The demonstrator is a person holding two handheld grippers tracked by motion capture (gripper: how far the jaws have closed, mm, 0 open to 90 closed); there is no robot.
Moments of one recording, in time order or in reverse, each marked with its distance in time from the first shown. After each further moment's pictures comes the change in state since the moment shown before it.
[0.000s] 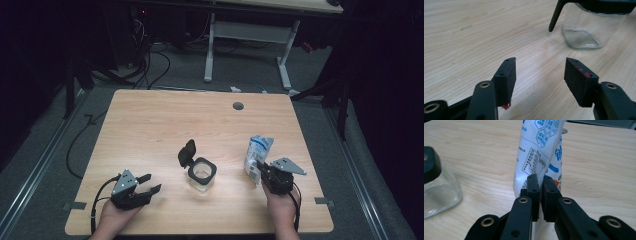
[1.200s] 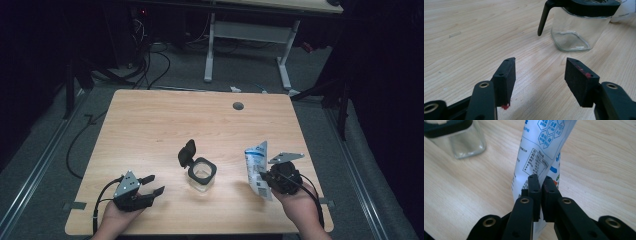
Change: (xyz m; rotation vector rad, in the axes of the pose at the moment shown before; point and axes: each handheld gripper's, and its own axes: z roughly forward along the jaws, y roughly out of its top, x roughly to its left) left arm -0.007 0.001 0.002 -0.027 -0.040 0.032; right arm 0.001 0.044 -0.032 0.408 0.131 -0.192
